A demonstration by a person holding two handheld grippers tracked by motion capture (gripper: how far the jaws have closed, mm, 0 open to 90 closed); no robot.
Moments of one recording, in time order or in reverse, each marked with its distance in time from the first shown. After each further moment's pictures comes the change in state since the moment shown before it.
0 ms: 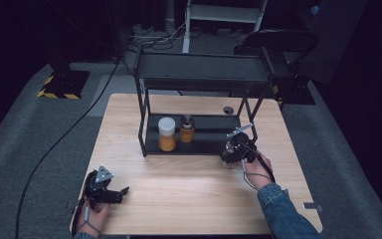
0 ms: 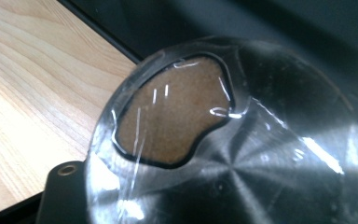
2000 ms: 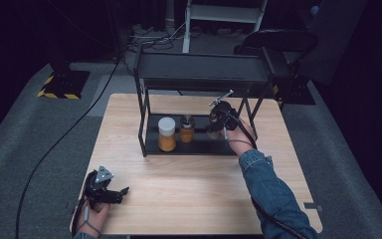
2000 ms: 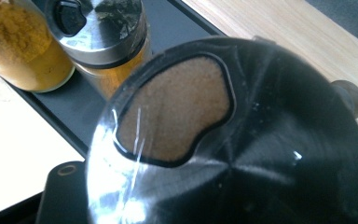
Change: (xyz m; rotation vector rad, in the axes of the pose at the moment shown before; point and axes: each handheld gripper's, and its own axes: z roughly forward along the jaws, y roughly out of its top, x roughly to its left) left arm 0.000 0.000 0.000 0.001 -0.001 0.002; right arm -0.007 0.110 0.014 -0.006 -0.040 -0.046
